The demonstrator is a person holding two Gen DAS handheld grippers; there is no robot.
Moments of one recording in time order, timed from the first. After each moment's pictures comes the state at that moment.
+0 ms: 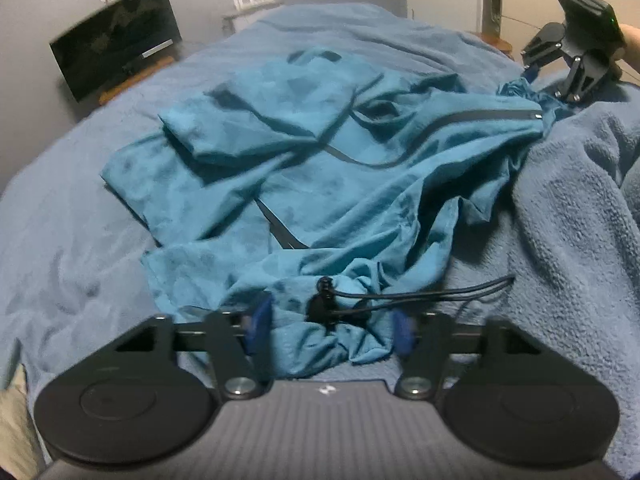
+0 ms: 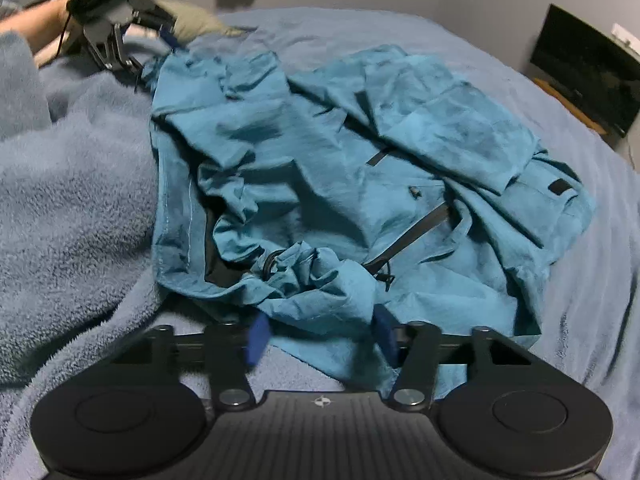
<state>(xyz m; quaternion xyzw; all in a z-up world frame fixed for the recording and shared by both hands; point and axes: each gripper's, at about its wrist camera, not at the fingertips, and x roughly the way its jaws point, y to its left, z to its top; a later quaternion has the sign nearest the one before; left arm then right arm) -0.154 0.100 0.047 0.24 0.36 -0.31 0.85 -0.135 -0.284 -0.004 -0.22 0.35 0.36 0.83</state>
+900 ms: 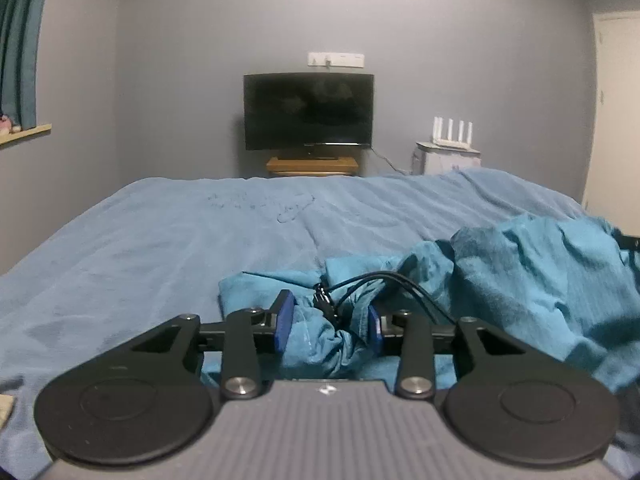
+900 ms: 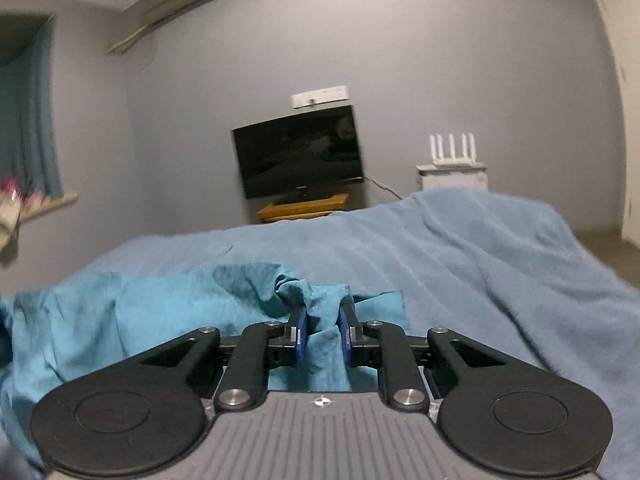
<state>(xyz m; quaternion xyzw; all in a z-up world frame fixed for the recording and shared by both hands) 0.066 0.080 0.076 0.02 0.21 -0.08 0.98 0.076 -0.321 0.014 0.13 0.14 0.02 0.98</state>
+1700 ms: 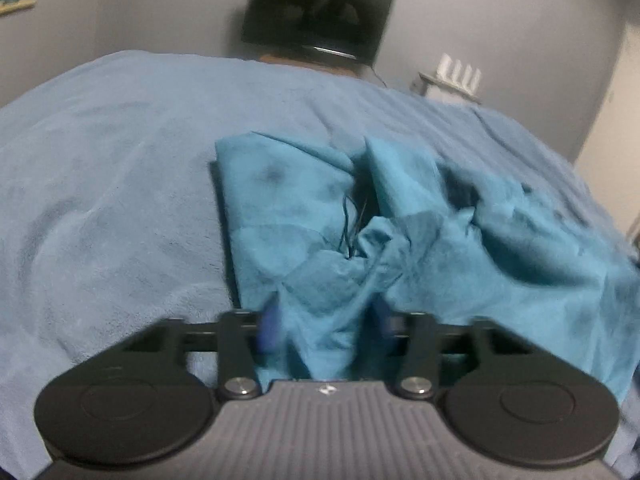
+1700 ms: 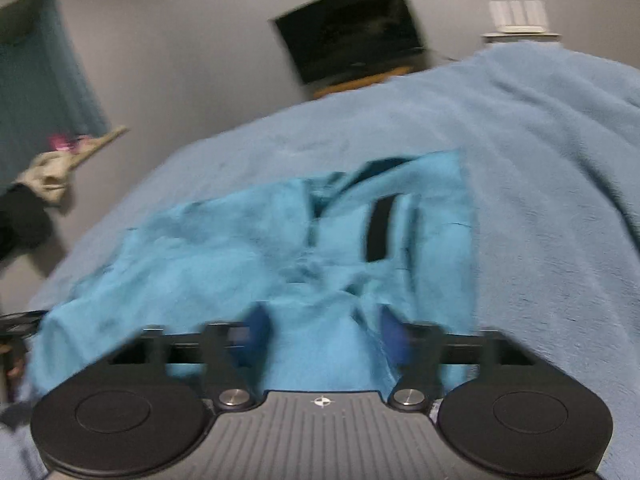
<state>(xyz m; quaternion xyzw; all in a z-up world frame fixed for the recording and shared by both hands) 0.135 0.144 -0.030 -0.09 0.33 -0.12 0.93 0.172 -0.347 -0.076 0.13 0.29 0.18 0.93</state>
